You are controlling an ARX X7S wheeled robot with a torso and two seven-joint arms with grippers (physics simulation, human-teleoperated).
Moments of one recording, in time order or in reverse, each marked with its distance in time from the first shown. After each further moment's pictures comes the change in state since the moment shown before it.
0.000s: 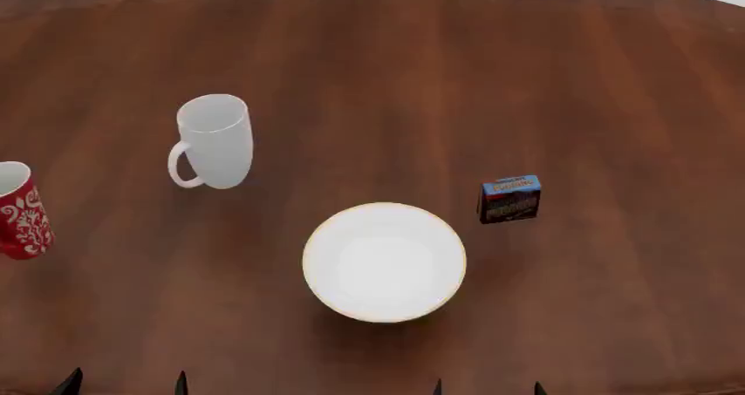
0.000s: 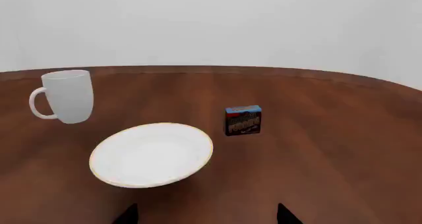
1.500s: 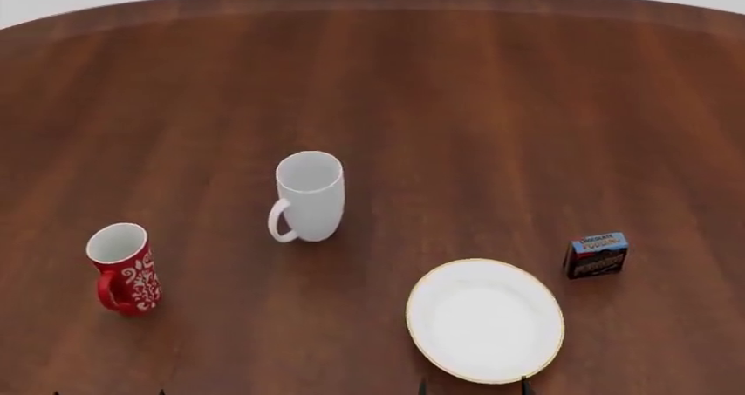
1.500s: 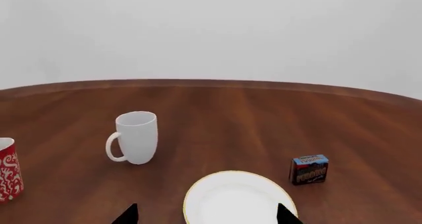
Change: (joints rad) left arm 0.026 -0.109 0.103 -0.061 -0.099 0.076 -0.164; right arm -0.016 0.113 -0.160 -0.066 0.095 0.010 0.137
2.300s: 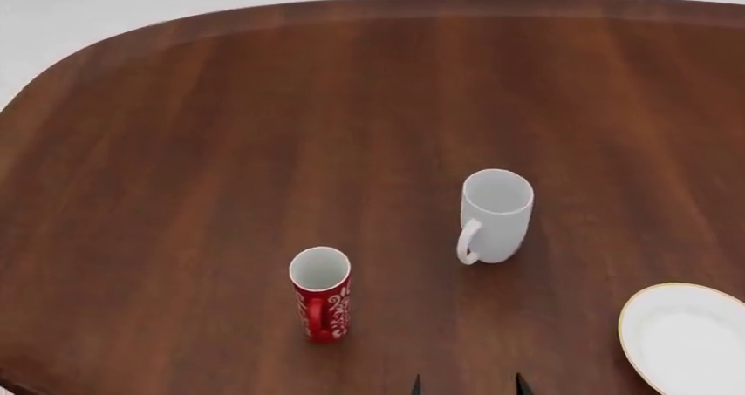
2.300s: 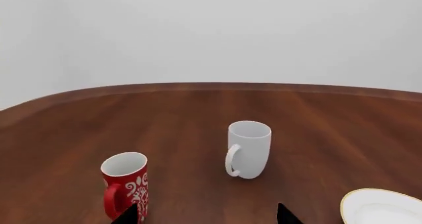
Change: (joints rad) left arm 0.000 -0.025 0.026 -0.021 -0.047 0.012 -0.034; right arm 0.013 0.029 -0.042 -0.012 0.031 0.011 0.032
